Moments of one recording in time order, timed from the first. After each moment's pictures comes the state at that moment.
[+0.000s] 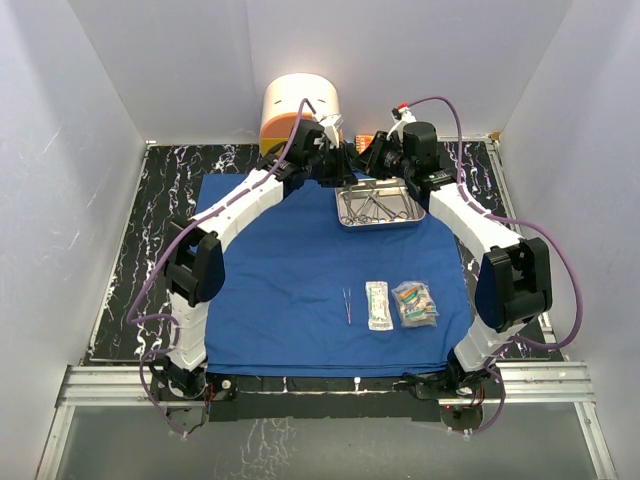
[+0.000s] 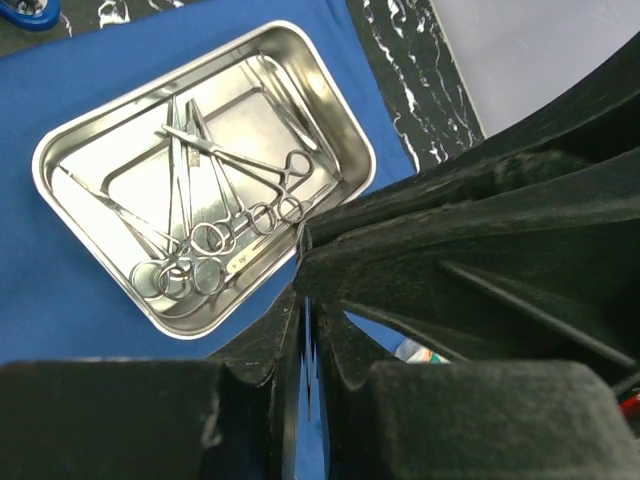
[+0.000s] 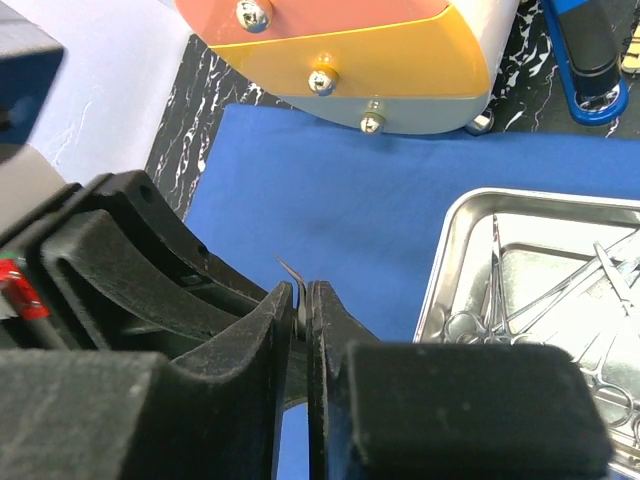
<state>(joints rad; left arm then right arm) -0.59 2.05 1.86 -0.36 0.34 -0.47 0.28 1.67 1.38 -0.03 -0.37 0.56</state>
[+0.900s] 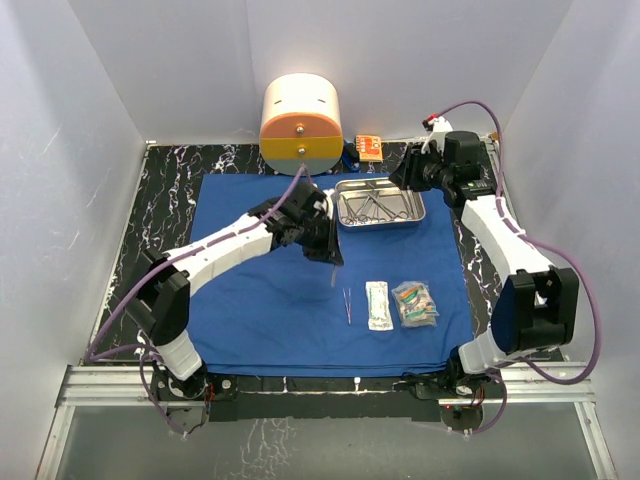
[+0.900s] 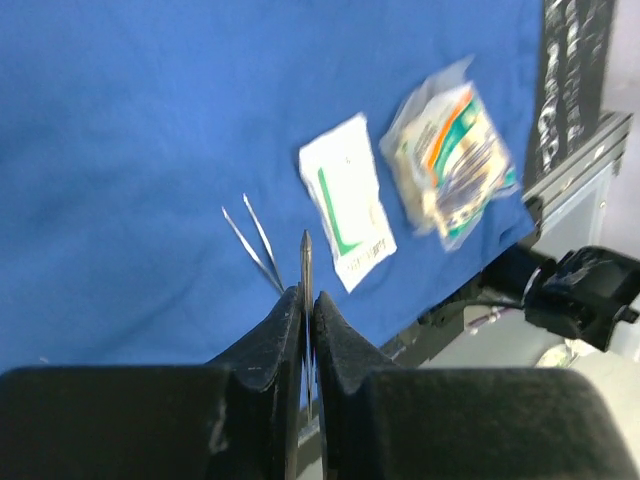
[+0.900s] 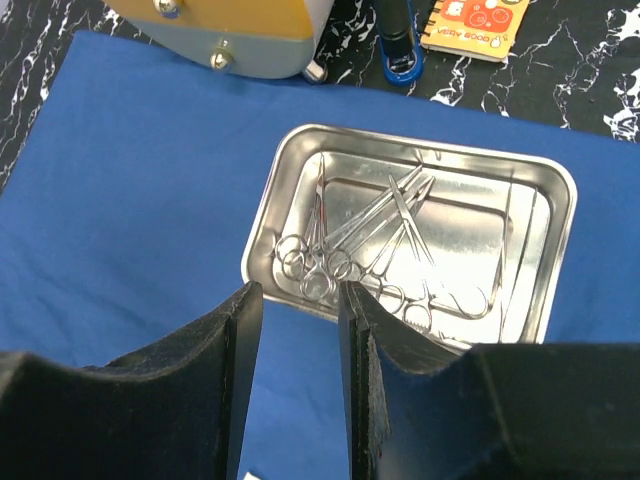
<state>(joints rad) -0.74 1.70 1.34 -0.54 0.33 -0.60 0.11 1.53 1.28 -0.22 -0.40 0.17</state>
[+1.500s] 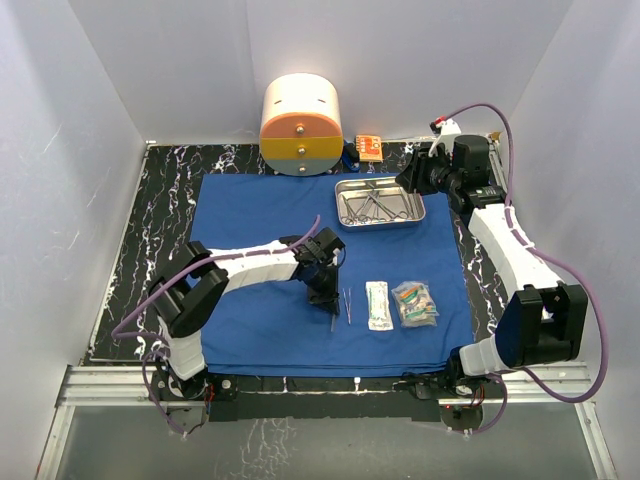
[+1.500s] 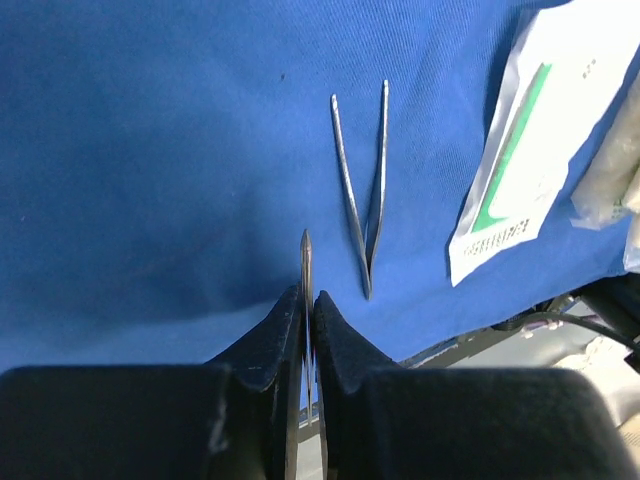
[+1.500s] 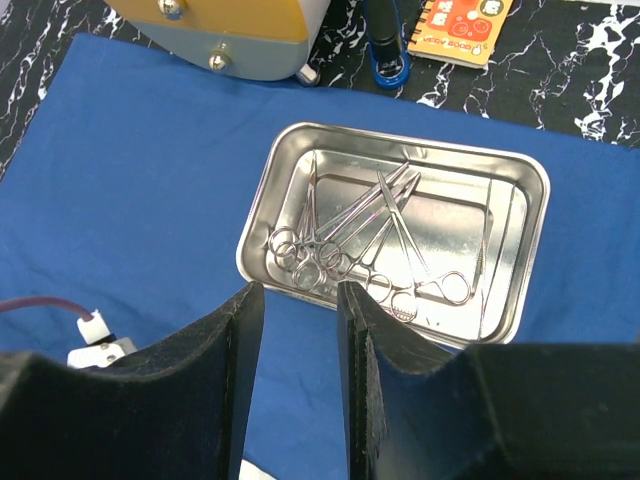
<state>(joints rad) -0.90 1.81 1.13 -0.54 0.28 -0.85 0.08 1.42 1.21 -0.23 -0.41 0.13</state>
